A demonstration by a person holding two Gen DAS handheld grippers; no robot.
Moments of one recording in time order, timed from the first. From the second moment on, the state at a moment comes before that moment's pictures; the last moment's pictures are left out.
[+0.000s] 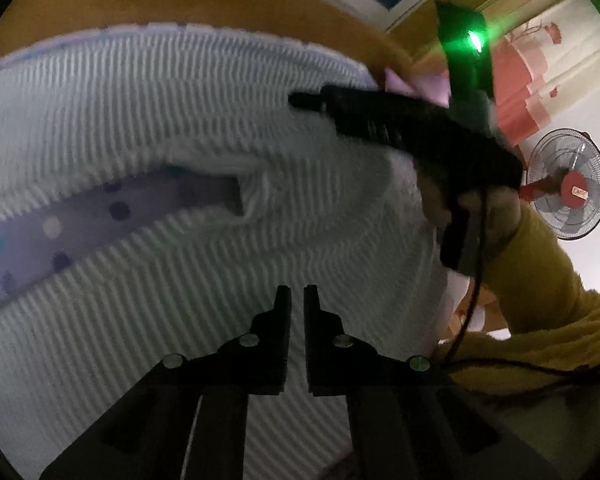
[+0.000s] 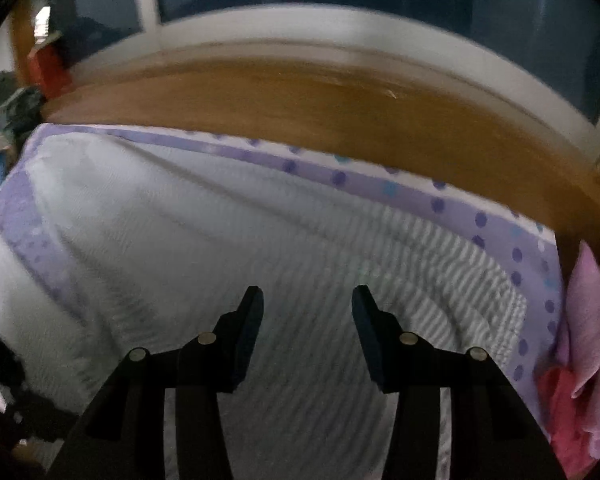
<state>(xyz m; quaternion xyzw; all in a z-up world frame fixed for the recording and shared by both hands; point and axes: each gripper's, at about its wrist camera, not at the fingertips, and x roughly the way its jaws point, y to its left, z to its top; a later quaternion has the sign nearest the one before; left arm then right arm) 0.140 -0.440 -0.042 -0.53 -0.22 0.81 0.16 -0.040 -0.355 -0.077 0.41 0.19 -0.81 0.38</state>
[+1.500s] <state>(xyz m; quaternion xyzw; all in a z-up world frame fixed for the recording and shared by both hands) 0.058 -0.430 -0.040 -0.51 -0.18 0.83 0.10 -0.165 -0.339 -0.028 0.40 0.27 -0.79 0.38</state>
